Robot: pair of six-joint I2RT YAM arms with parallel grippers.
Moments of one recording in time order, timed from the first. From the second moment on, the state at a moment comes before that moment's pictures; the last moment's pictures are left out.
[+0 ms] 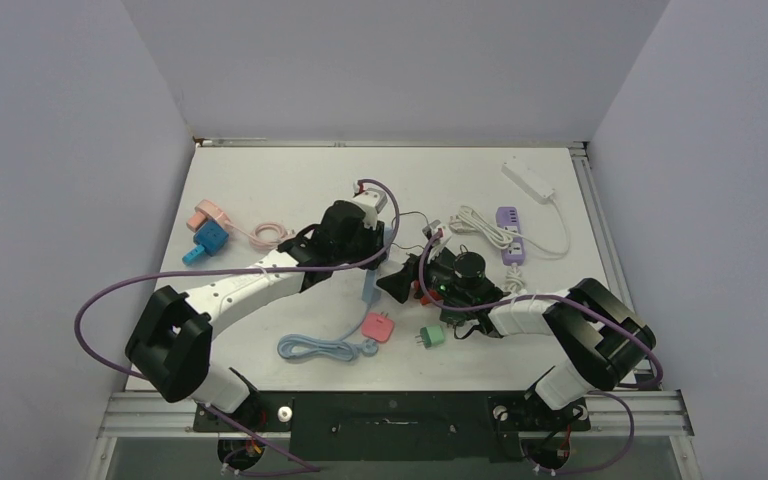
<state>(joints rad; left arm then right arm) -0.71 1.48 1.02 -0.17 -0.01 -0.33 0.66 1.54 0.45 0.92 -0.39 0.47</state>
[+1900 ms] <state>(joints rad) -0.76 1.48 1.05 -0.22 -0.07 -0.15 0.76 1.48 0.46 0.79 -0.19 0.37</state>
